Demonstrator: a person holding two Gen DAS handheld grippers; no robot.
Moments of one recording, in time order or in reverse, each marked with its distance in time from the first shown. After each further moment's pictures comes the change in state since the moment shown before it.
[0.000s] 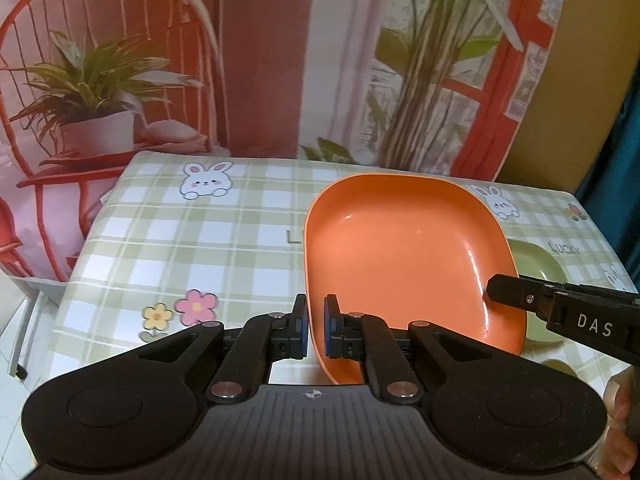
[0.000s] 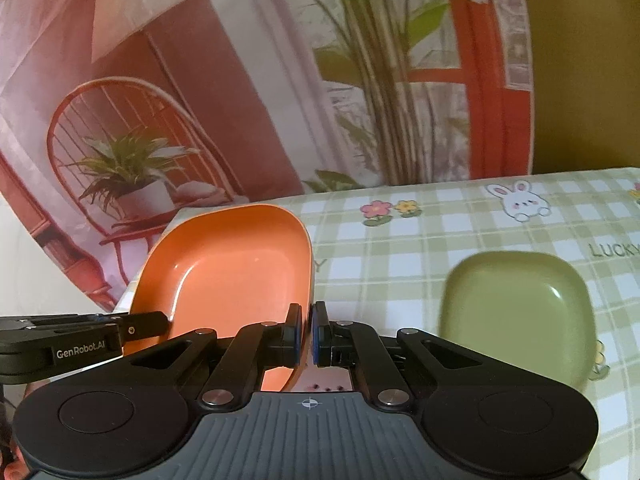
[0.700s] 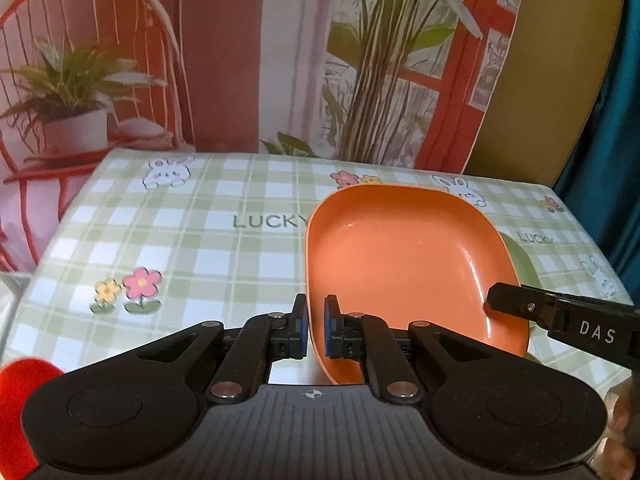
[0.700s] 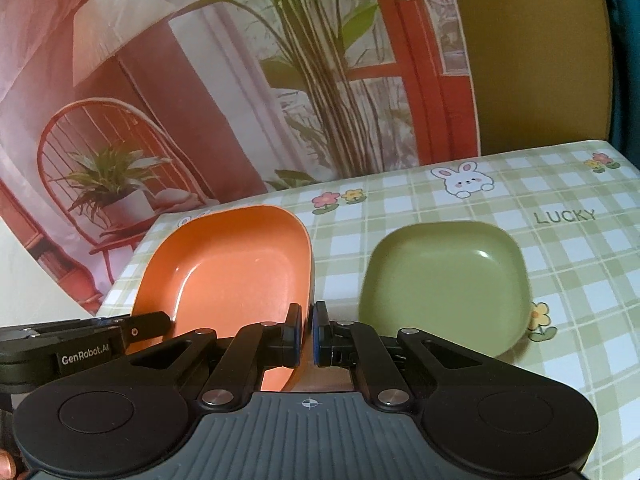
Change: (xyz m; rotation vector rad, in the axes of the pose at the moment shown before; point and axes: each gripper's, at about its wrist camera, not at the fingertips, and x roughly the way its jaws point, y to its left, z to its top) left arm -0.007 -0.051 -0.025 -0.003 -0.028 -0.024; right arm -0.039 -0.053 -0.026 0.052 -0.028 -0.020
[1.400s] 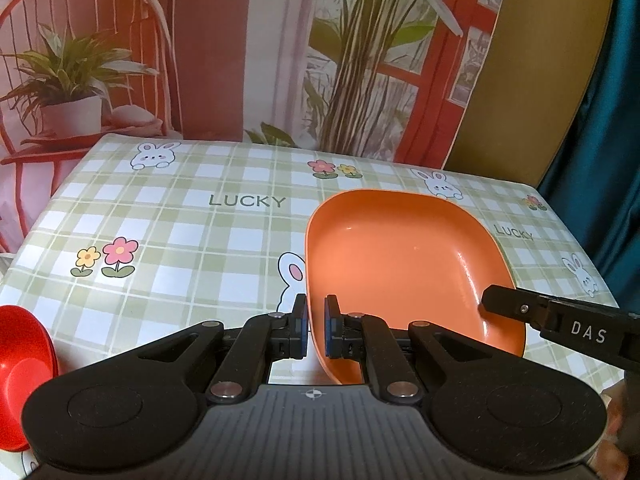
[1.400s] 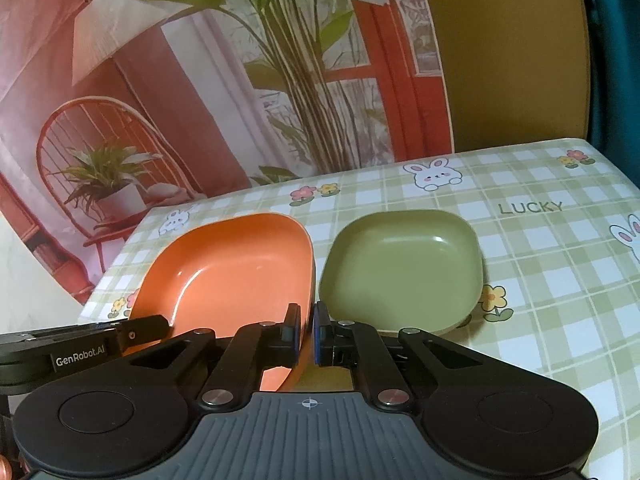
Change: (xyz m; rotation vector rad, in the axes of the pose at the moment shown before) left arm -0.015 -0.022 -0.024 -0.027 -0.014 -0.022; right arm -0.029 -0.026 -0.016 -0.015 -0.003 -0.016
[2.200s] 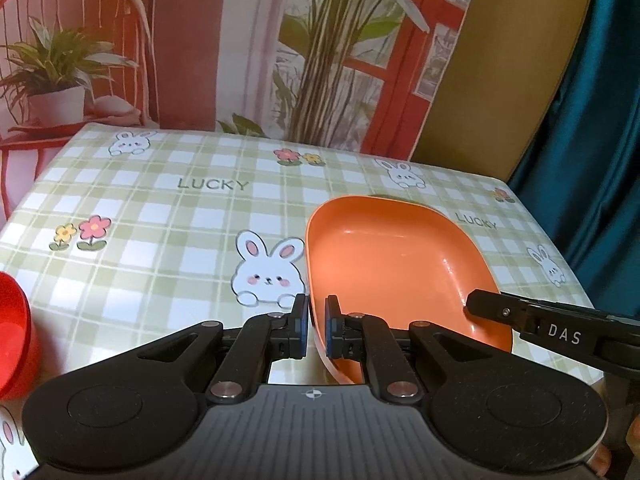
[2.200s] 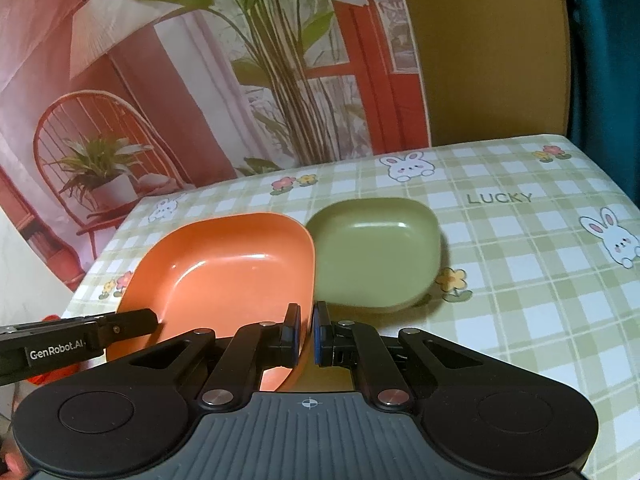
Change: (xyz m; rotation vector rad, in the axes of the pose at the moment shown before) left arm -0.021 -0.019 -0.021 -0.003 0.011 -0.075; right arm -0.027 -0.026 -0.011 -0.017 0.020 -0.026
